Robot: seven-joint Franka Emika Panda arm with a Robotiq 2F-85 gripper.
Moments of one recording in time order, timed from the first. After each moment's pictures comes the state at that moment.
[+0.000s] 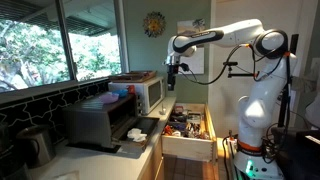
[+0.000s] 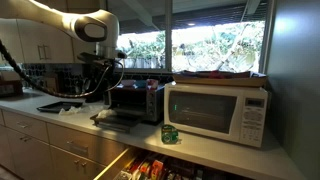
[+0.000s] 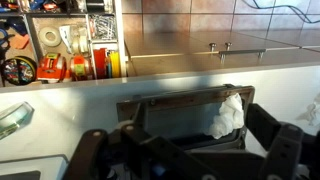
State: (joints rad) arm 0.03 -0.39 -0.21 -2.11 0.17 1.75 -0.30
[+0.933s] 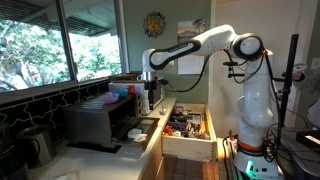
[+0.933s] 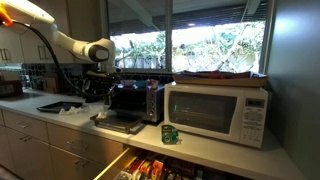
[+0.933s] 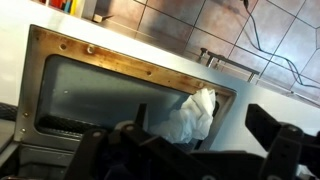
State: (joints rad) arm 0.11 -0.06 0.00 -1.96 0.17 1.90 -0.45
